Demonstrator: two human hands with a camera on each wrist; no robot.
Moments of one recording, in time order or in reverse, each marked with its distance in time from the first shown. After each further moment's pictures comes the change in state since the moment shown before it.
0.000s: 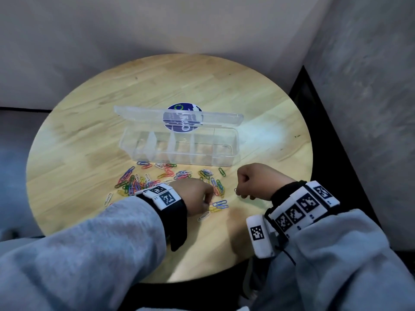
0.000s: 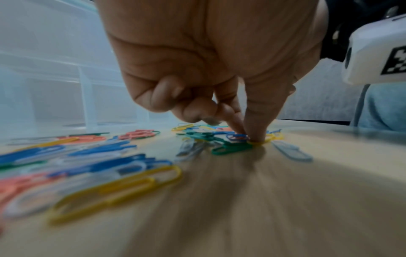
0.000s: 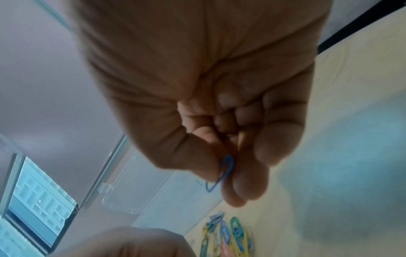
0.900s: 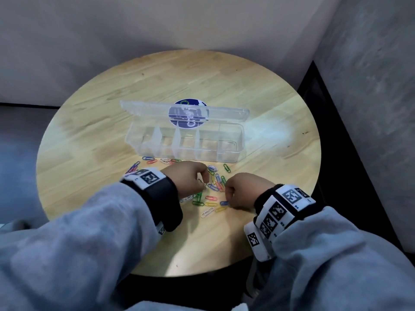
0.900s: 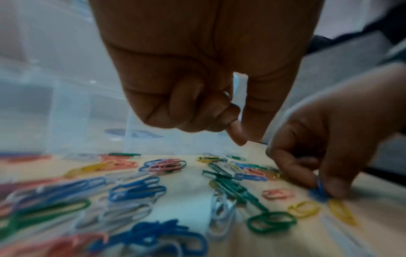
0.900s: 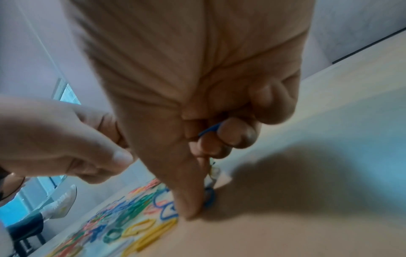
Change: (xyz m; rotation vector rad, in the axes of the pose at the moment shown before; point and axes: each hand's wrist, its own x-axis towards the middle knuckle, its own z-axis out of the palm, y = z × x) left_hand -0.010 -0.011 -0.026 -0.294 0.048 -0.181; right_hand 0.014 -0.013 0.036 -0.457 -0.081 -0.112
